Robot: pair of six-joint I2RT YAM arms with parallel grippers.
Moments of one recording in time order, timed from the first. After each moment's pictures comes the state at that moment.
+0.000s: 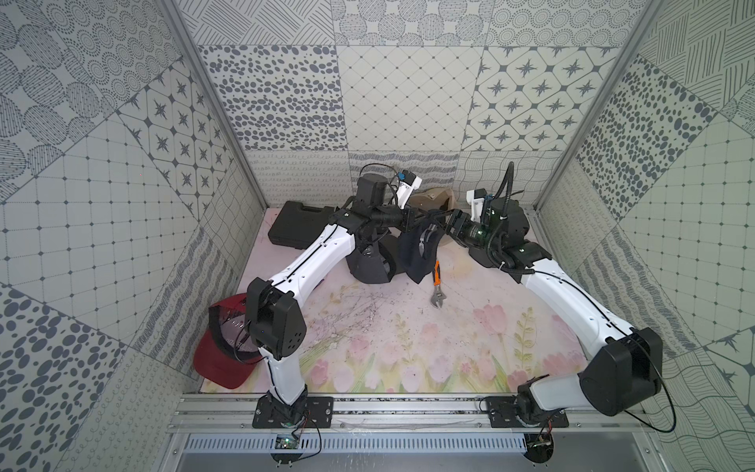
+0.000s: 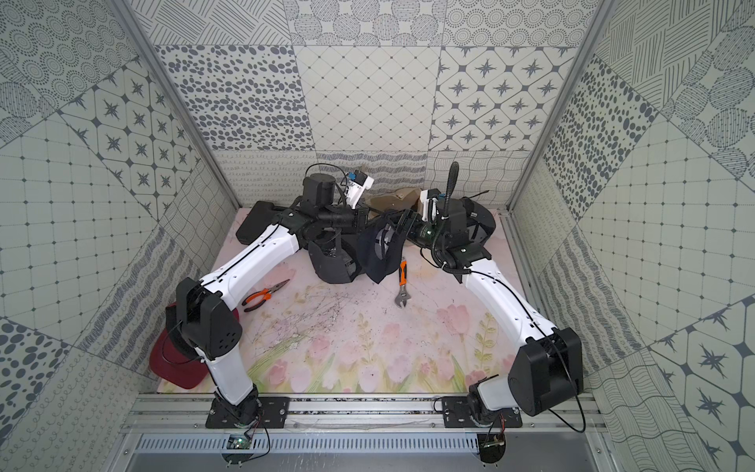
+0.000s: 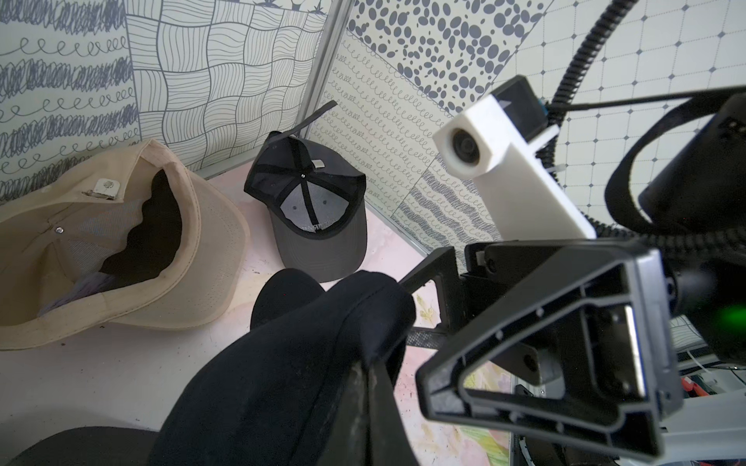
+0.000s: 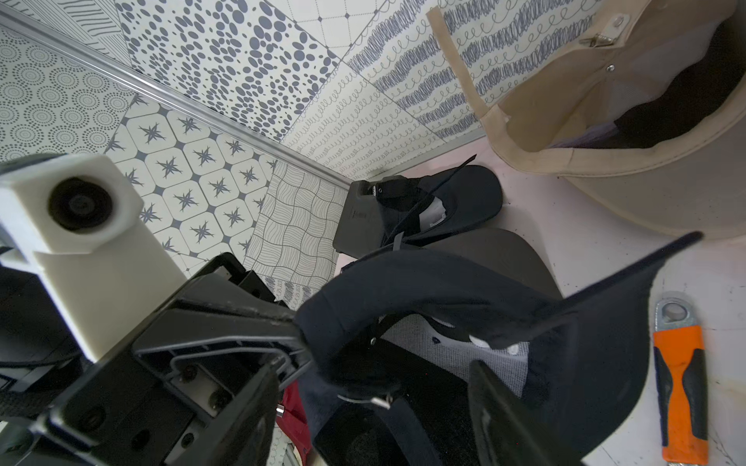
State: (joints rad) left arm -0.55 1.82 1.75 -0.32 0.68 -0.20; right arm 0.37 1.42 1.24 -0.13 -0.44 0.82
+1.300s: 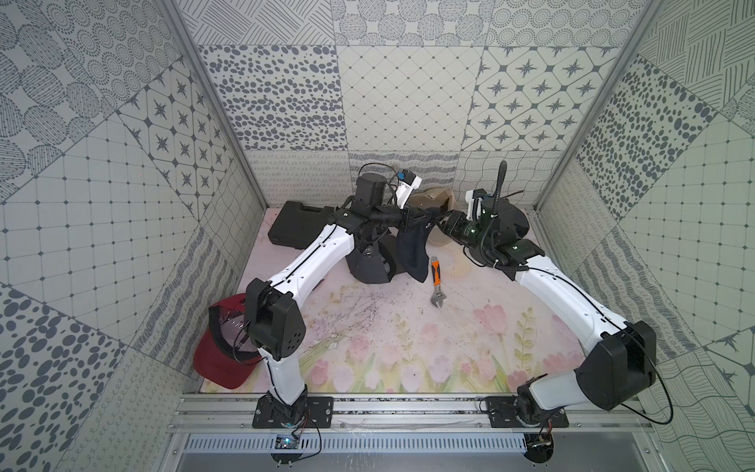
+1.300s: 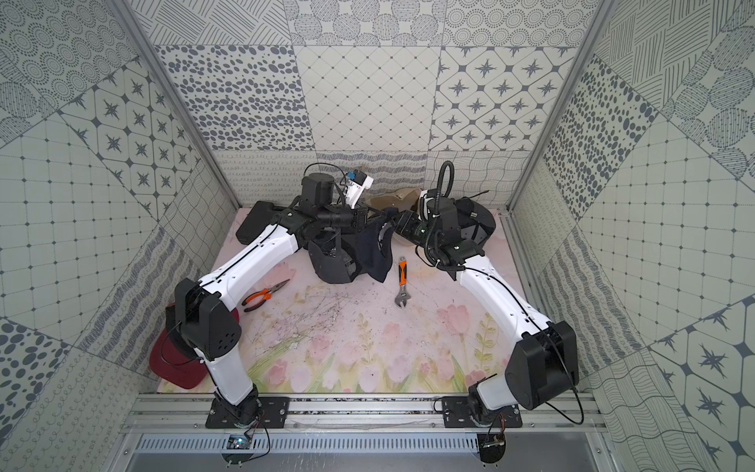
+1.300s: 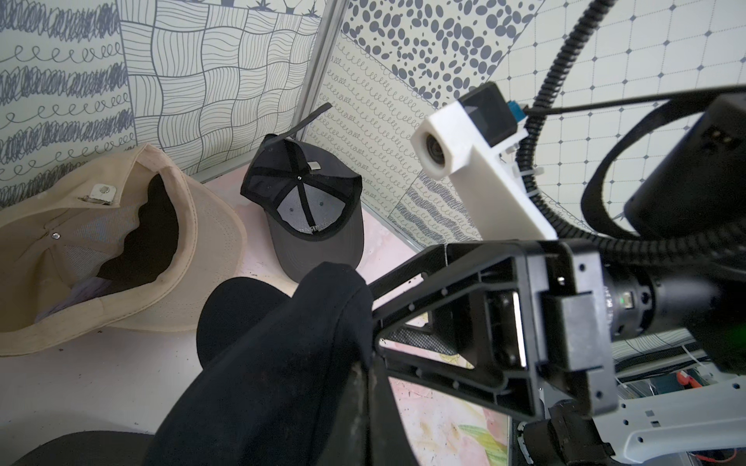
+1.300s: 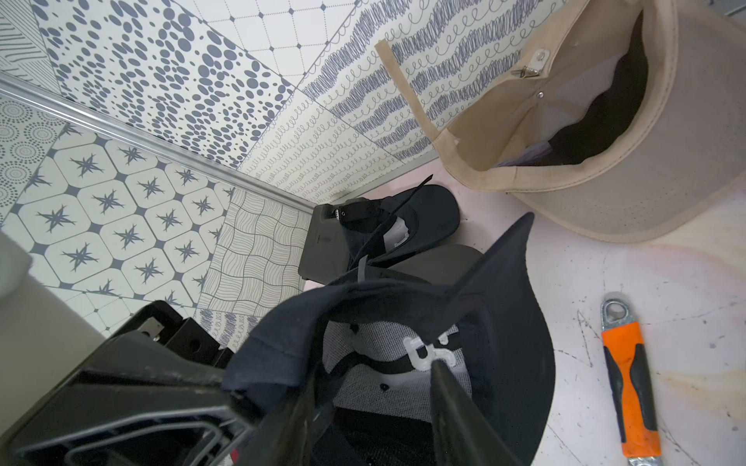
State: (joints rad) left arm -0.55 1.81 1.75 -0.32 0.70 -0.20; right arm 0.40 1.45 1.28 -0.19 -0.24 0.83
